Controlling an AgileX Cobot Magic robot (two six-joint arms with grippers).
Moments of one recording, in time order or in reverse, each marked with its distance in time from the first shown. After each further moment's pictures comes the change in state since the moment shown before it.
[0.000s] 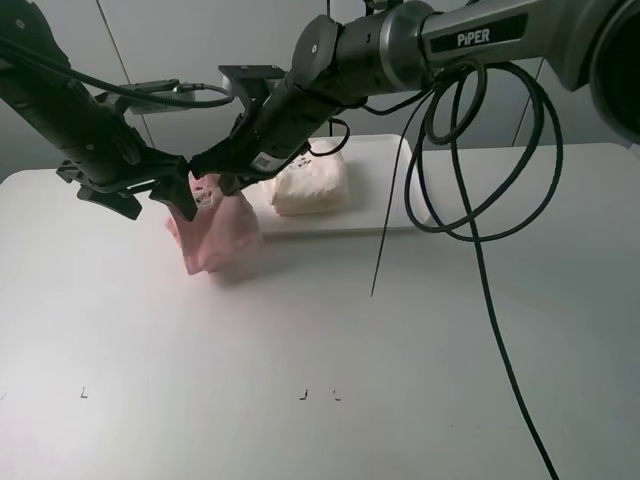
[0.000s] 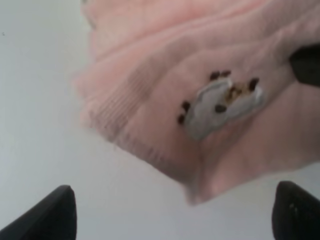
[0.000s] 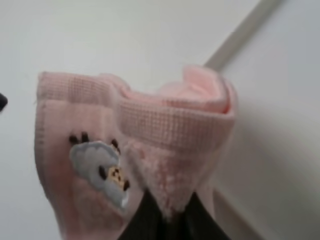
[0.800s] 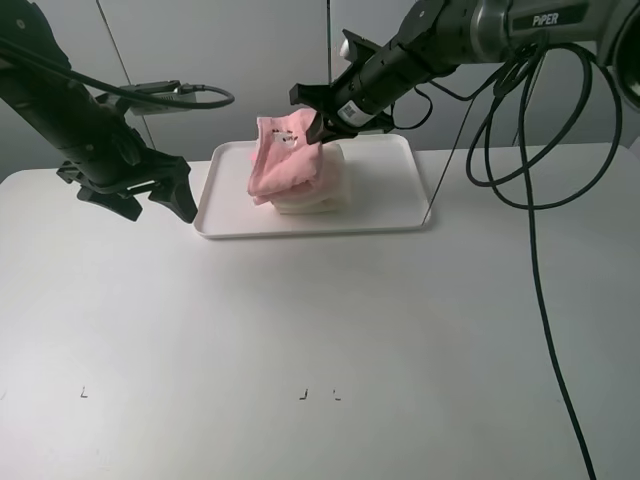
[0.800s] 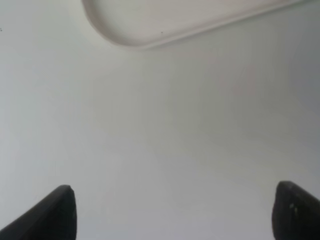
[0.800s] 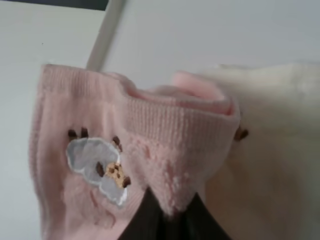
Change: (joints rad) left arm 0.000 0.000 0.000 0.000 0.009 0.007; right arm -0.299 0.075 -0.107 0.123 0.085 0.124
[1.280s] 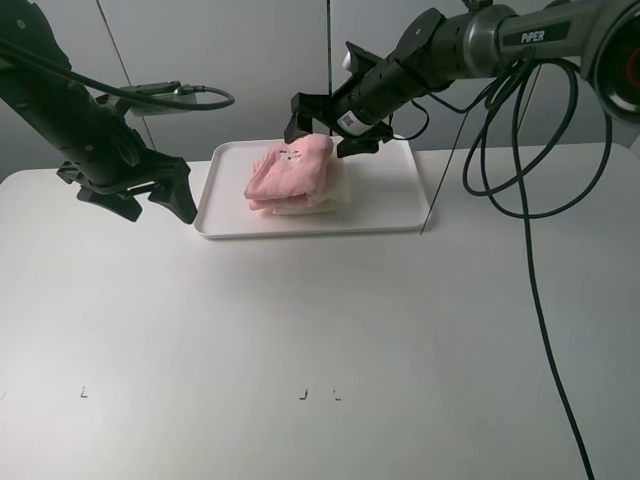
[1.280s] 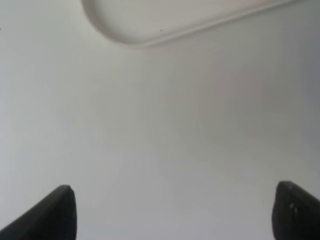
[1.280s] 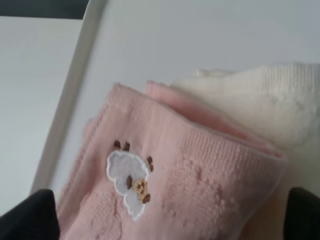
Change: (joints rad) left arm 0.000 0.000 0.000 0.000 0.004 0.004; right arm -0.002 0.030 0.000 0.030 -0.051 0.000
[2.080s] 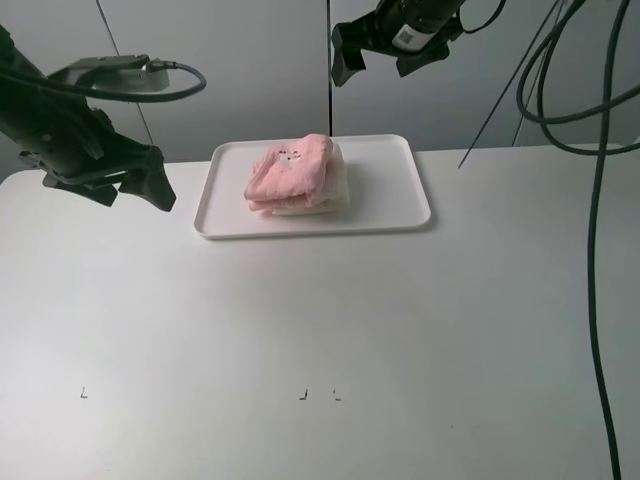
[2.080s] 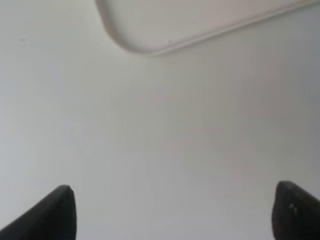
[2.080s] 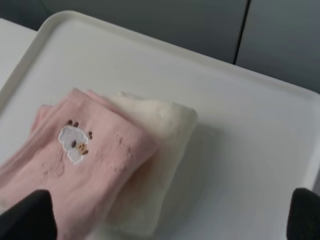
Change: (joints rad) left arm 0.015 -0.212 0.133 0.042 -0.054 0.002; right arm 0.000 -0.341 0.093 -0.563 0.132 0.174
